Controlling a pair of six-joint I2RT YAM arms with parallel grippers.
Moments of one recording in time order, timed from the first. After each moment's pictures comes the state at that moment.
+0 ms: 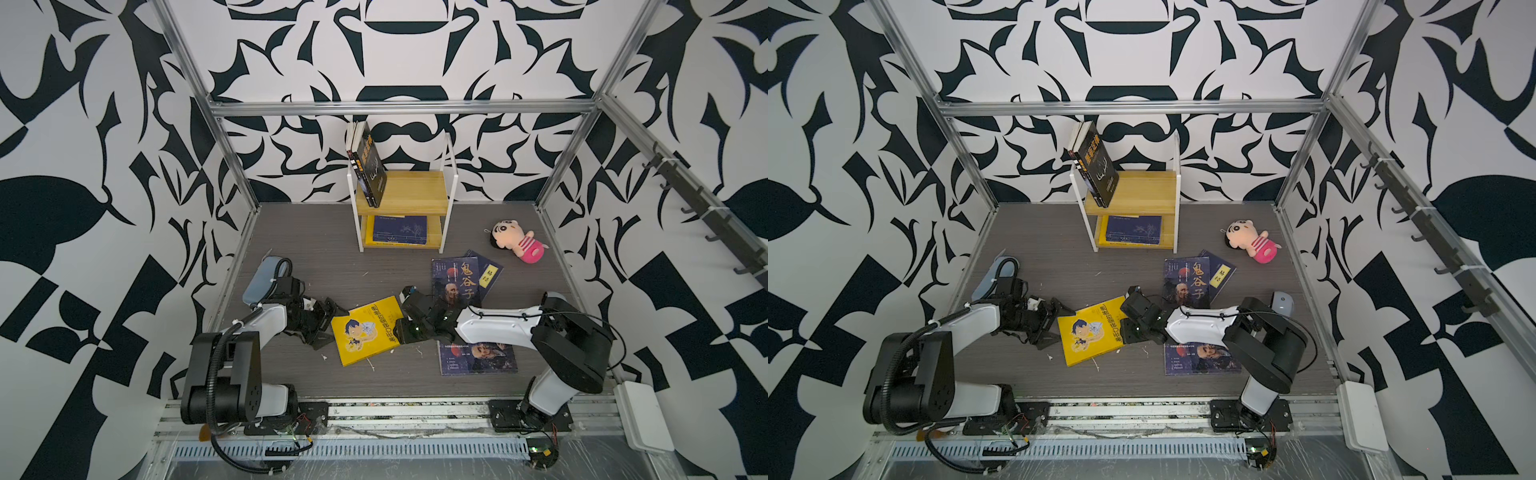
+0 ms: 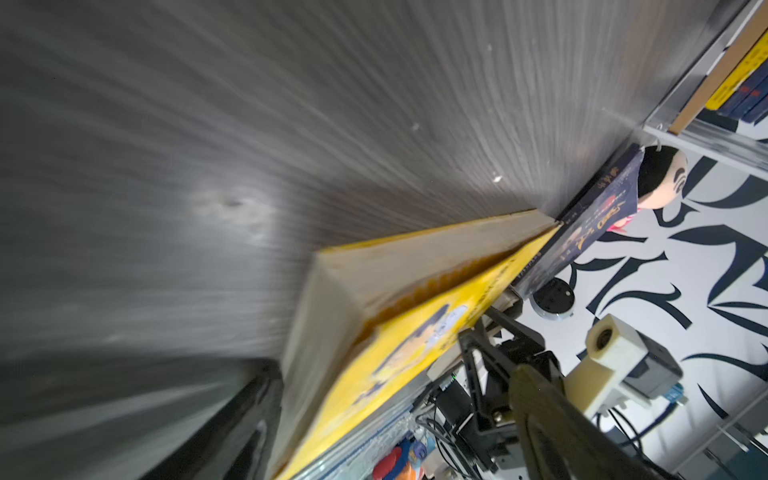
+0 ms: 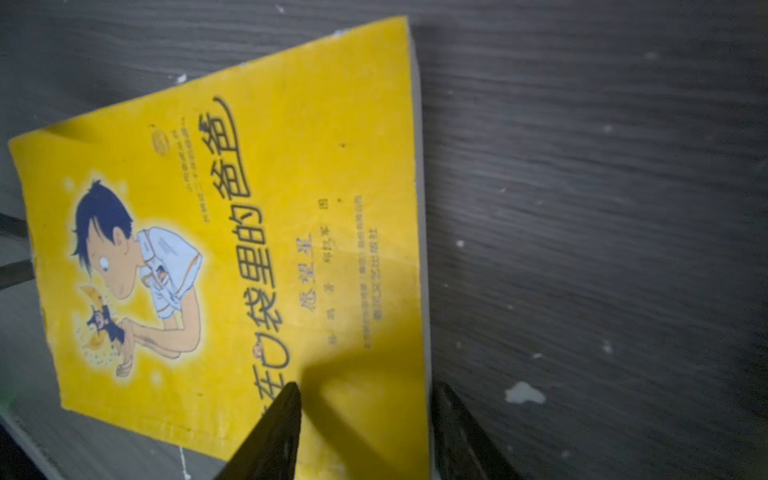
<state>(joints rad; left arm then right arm) -0.03 1.40 0.57 -0.49 0.76 -0.78 0.97 1.67 0.83 -0.16 -0.01 0.75</state>
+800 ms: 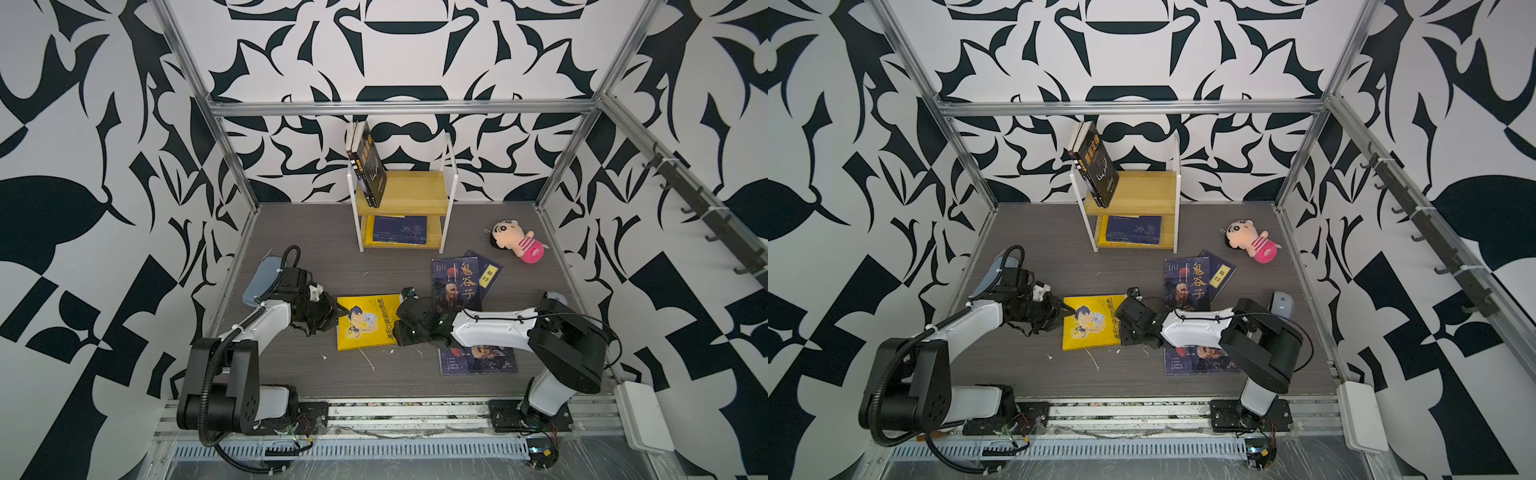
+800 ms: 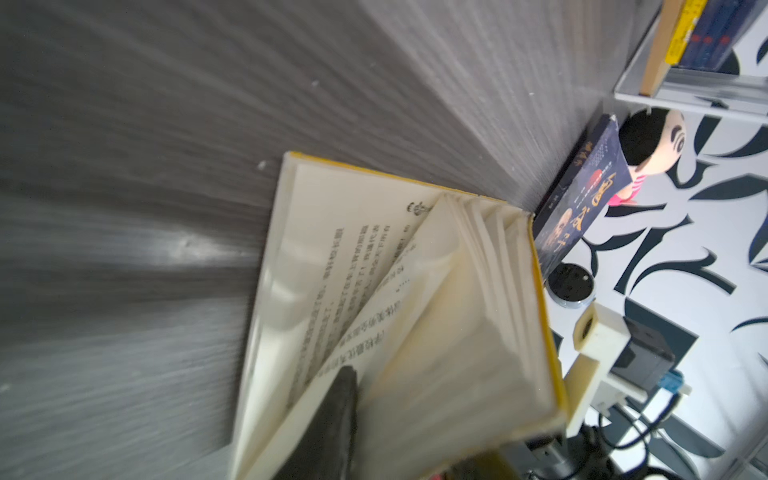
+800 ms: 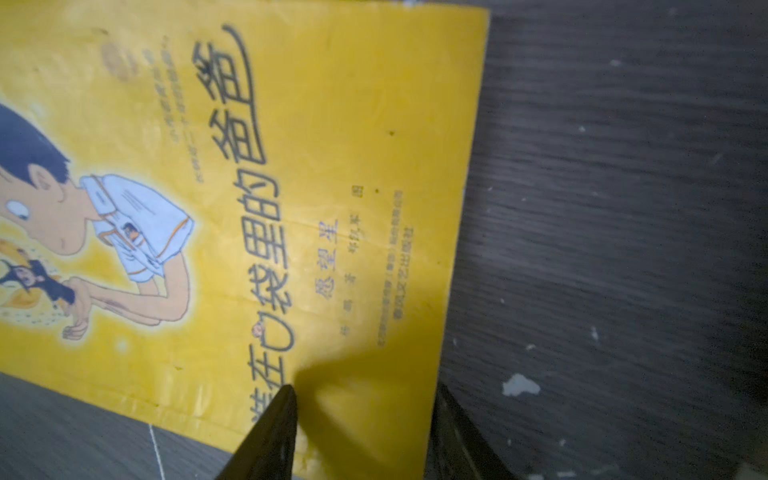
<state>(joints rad) -0.11 1.33 0.63 -0.47 0.71 -0.74 1.01 1.68 0.85 -0.19 0.08 0.78</state>
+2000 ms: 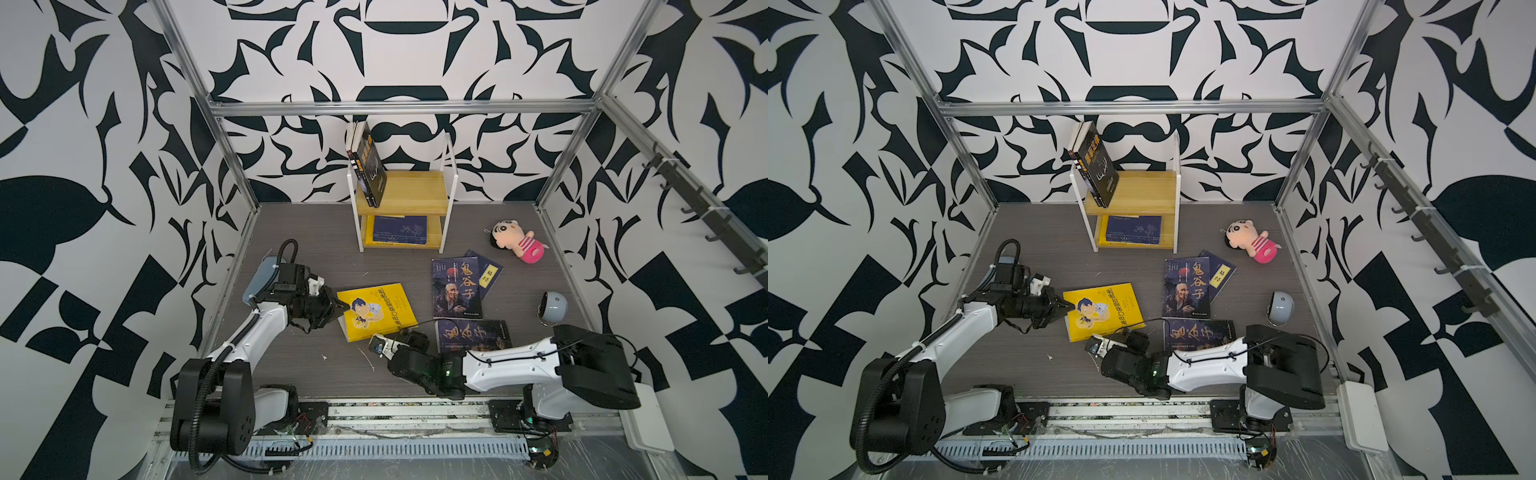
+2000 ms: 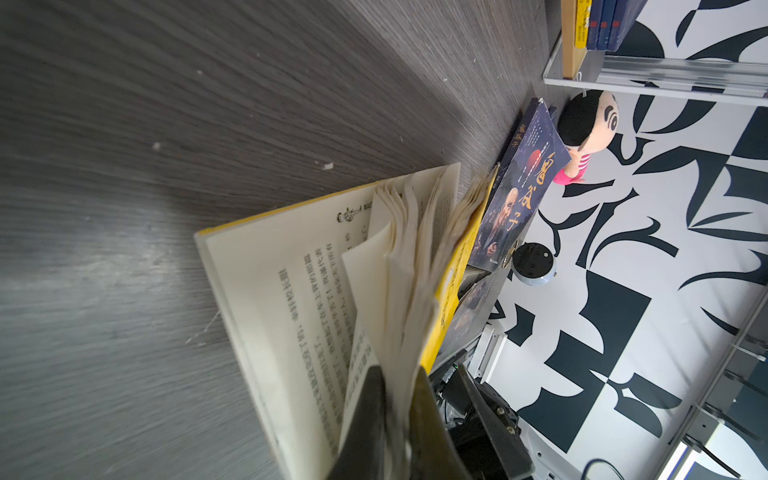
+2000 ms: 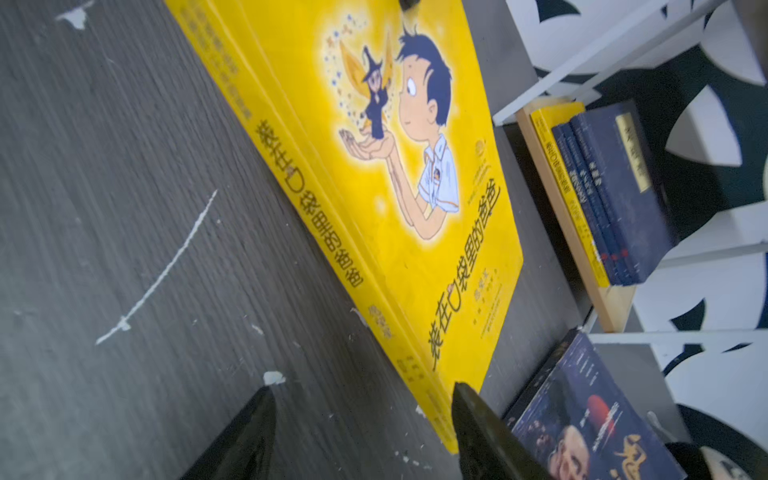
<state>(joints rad) -0.11 1.24 0.66 -0.51 0.77 -0.76 1.37 1.56 0.71 0.04 0.64 -0.18</state>
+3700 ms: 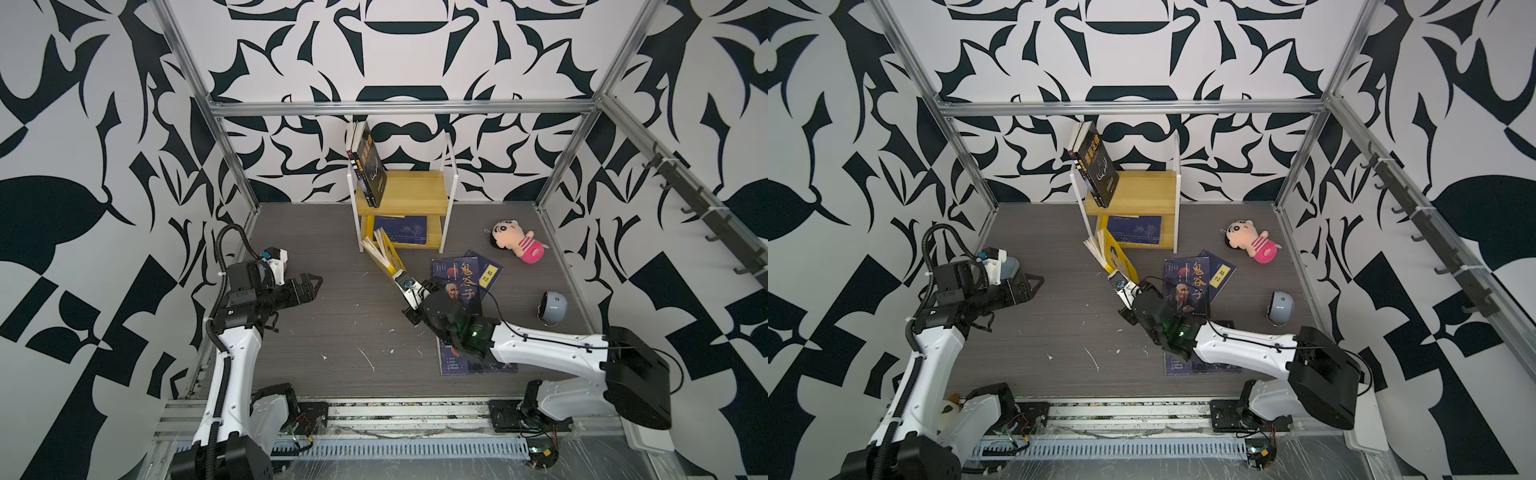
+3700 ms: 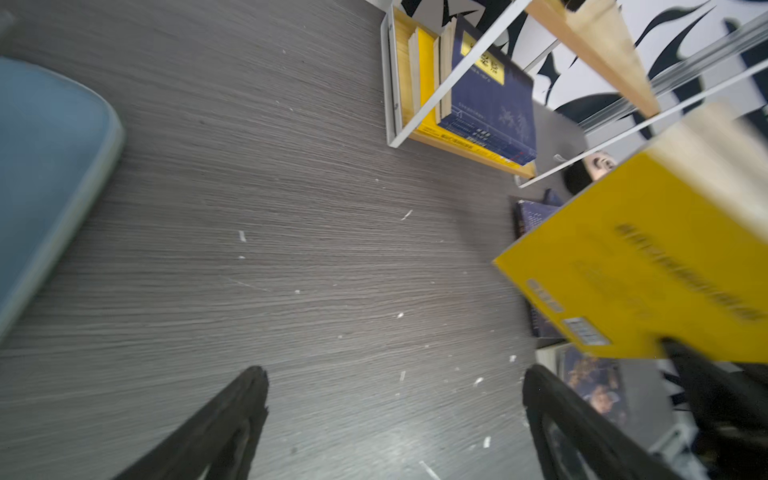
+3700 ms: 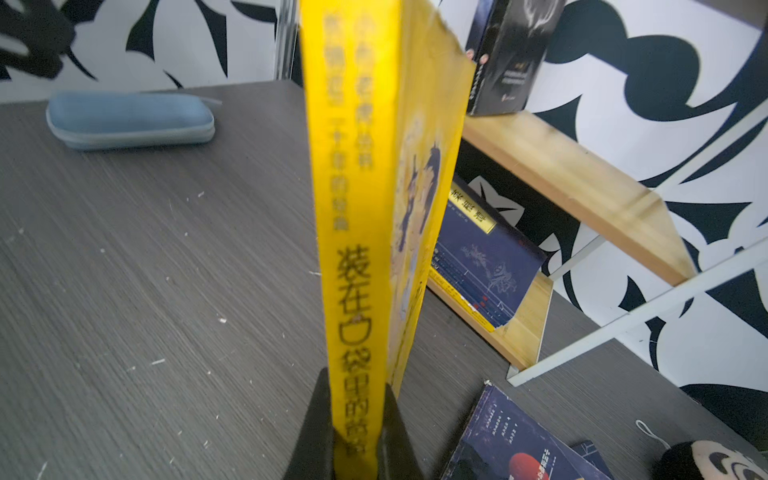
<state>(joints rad) 0.18 0.92 0.76 -0.61 0.59 -0.11 1.05 1.31 0.73 0.26 0.47 -0.14</state>
